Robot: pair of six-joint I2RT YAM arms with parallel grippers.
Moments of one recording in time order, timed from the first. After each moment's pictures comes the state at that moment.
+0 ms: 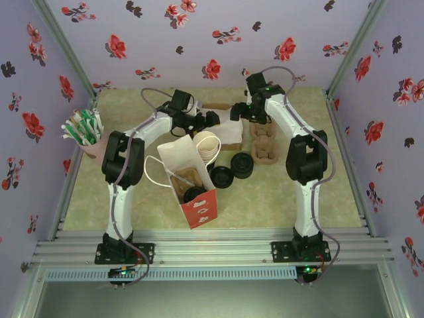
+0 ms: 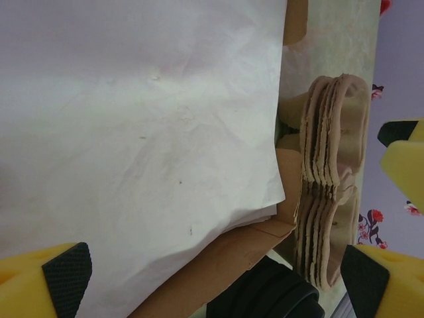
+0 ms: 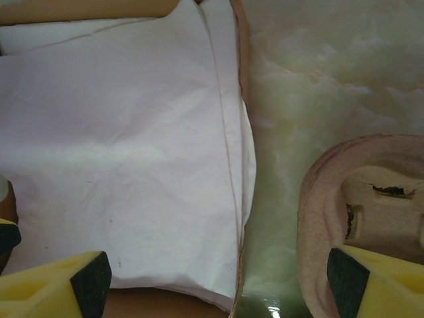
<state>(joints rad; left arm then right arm) -0.44 2.17 1.73 -0.46 0.59 -0.67 0.32 2.17 2.01 -0.98 -0.15 0.34</state>
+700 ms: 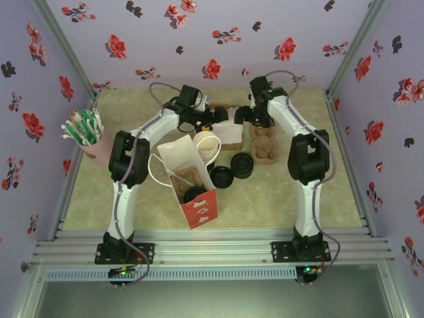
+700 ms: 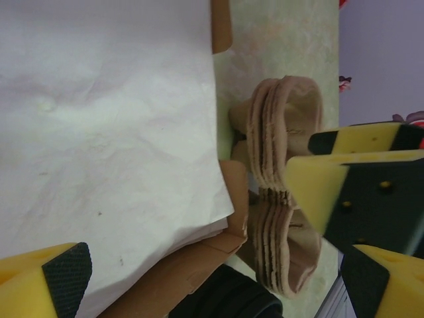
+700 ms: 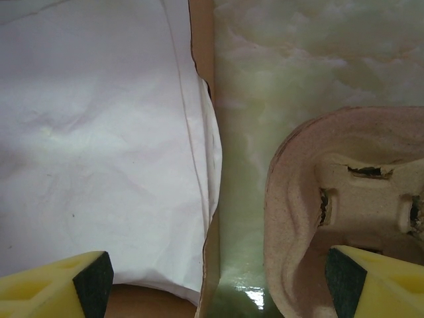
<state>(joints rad) -0.49 2.22 1.86 -0.47 0.61 -0.68 0.30 2.16 1.95 -0.97 -0.15 0.34</state>
